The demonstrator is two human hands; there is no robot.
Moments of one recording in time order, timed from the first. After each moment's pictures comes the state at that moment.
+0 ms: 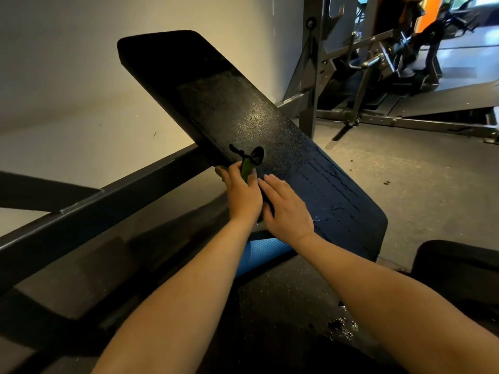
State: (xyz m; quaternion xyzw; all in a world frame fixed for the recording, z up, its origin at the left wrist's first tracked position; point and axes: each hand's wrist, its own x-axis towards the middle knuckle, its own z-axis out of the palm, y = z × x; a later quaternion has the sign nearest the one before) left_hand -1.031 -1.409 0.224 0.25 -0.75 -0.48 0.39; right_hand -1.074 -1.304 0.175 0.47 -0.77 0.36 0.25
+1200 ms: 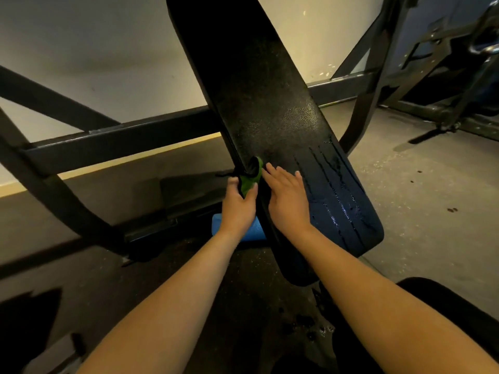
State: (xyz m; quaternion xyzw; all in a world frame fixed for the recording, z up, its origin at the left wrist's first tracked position) left_hand -1.020 -1.293 0.170 0.40 -0.64 -0.51 0.41; right_hand -1.133 -1.235 0.157 0.57 -0.73 0.36 0.11
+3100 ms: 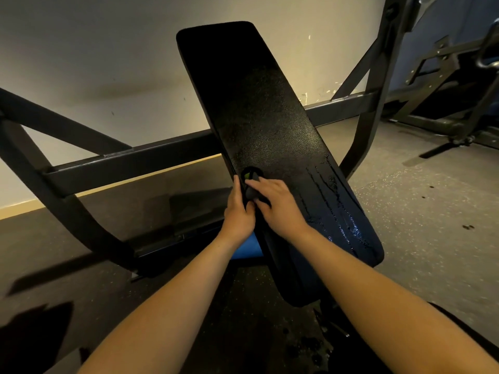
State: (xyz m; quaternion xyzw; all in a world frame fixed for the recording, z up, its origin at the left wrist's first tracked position) left_hand -1.026 -1.312 0.179 0.37 -0.75 -0.44 0.33; right_hand -1.151 -1.249 0.183 0.65 -0.62 0.44 0.02
